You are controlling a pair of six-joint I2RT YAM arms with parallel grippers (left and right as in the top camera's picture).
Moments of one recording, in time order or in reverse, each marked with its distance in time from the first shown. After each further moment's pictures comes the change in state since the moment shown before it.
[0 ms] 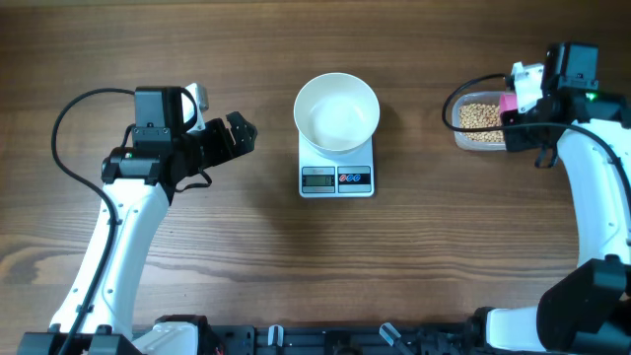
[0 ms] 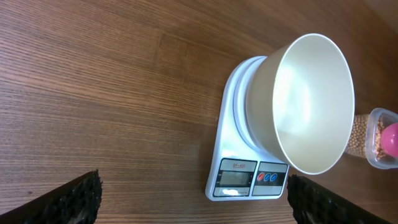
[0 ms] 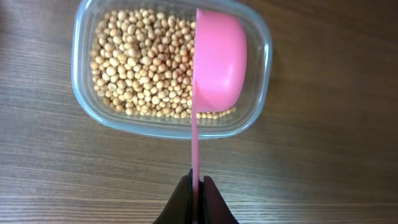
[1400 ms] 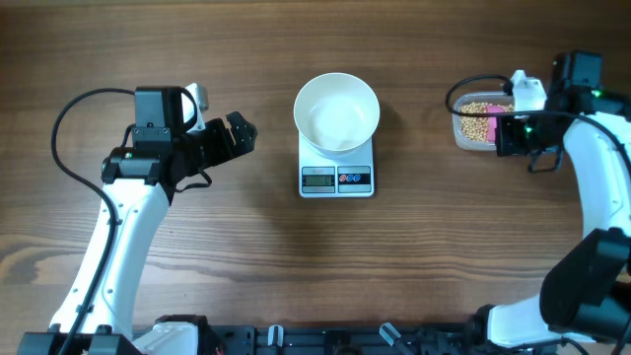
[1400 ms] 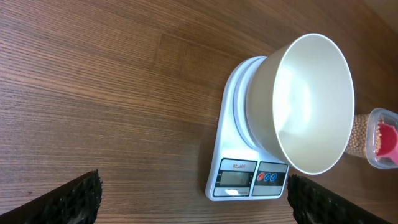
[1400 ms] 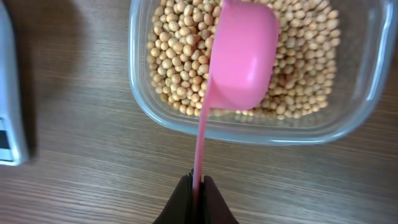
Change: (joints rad) left arm 0.000 0.000 0.000 0.000 0.000 0.000; right arm -0.087 0.088 -0.006 -0.045 -0.328 0.063
